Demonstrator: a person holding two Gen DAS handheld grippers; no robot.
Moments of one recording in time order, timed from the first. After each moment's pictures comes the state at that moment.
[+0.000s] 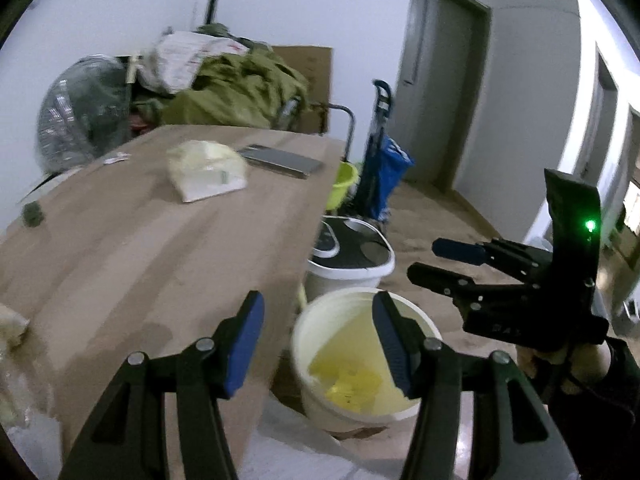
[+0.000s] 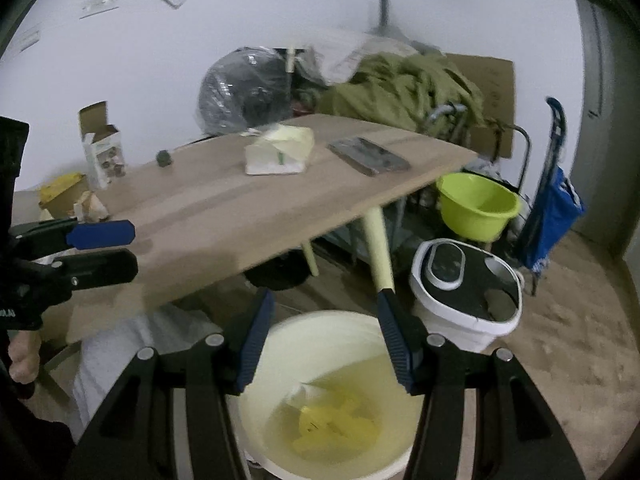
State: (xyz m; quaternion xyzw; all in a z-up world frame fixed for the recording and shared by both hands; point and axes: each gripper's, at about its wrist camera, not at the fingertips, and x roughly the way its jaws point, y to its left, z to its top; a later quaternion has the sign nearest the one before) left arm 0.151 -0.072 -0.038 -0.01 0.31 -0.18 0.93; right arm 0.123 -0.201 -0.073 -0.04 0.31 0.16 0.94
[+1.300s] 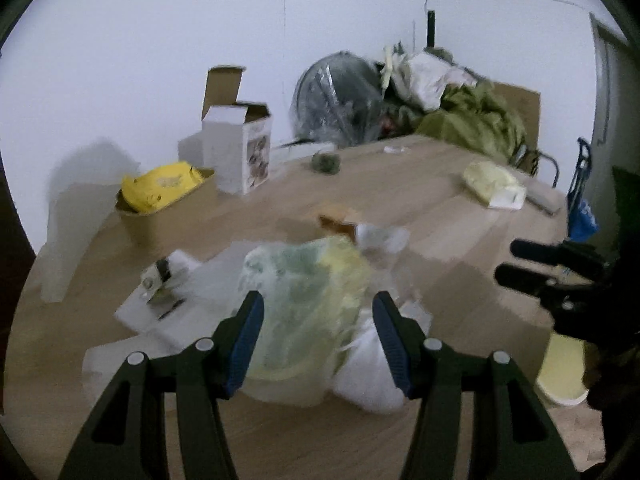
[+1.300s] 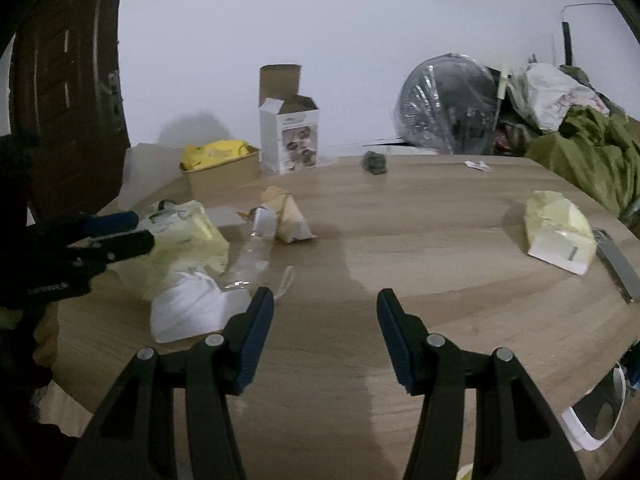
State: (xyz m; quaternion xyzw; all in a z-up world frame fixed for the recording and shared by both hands) left arm 0.030 0.140 -0.033 -0.06 0.30 0.19 0.93; right arm 0.134 0.041 -0.057 -0.11 0.28 0.44 0.85
